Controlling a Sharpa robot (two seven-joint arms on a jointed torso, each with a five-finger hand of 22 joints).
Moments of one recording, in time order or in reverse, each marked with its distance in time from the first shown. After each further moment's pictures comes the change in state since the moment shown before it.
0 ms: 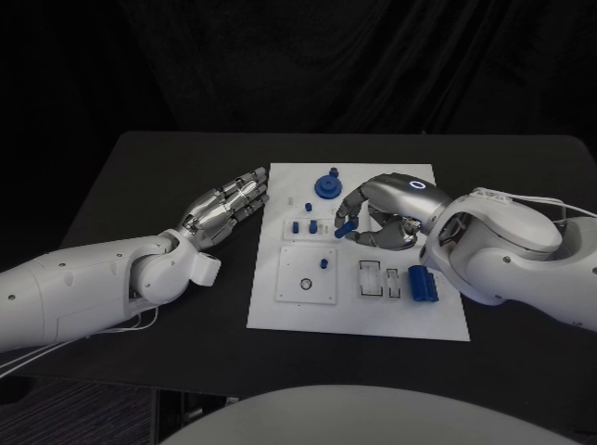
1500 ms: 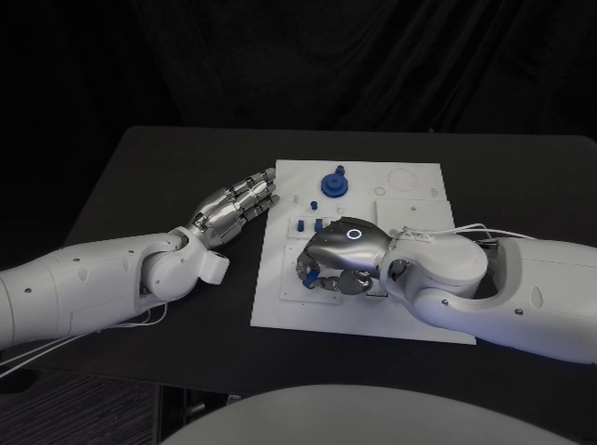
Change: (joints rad) left arm -0.001 0.020 0.000 -0.012 -0.001 0.012 0.000; left_hand -0.004 0.004 0.022 -0.022 0.004 -0.002 0.020 0.000 0.000 -0.019 -0.030 -0.012 -0.002 0.002 -0.031 0.000 0.001 0.016 0.006 0.019 0.000 0.000; right arm -0.094 0.164 -0.001 -0.068 -0.284 0.151 0.077; right_hand 0.009 -0.003 0.030 -0.028 -0.063 0.002 0.001 -0.044 0.021 0.042 0.009 -0.082 -0.037 -0.001 0.006 -0.013 -0.010 0.000 -0.007 0.007 -0.005 0.000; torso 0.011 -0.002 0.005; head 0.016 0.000
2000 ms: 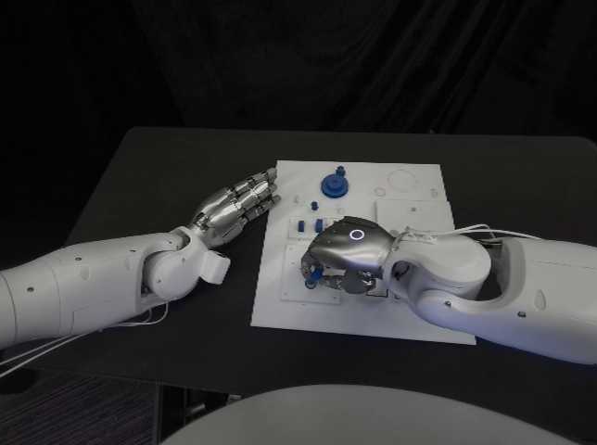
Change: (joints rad) left arm -0.001 0.002 0.000 -0.003 0.000 0.006 0.000; left_hand 0.000 0.000 0.005 -0.005 0.004 0.000 0.000 0.000 0.000 -0.004 0.004 0.000 0.000 0.001 0.007 0.000 -0.001 0.000 -0.003 0.004 0.000 0.000; right arm -0.001 -0.008 0.000 -0.002 -0.041 0.007 0.000; right_hand 0.011 -0.003 0.003 -0.005 -0.004 0.007 0.000 -0.009 0.000 0.007 0.000 -0.004 -0.002 0.000 0.000 0.000 -0.001 0.000 0.000 0.000 0.000 0.000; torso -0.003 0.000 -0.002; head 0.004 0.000
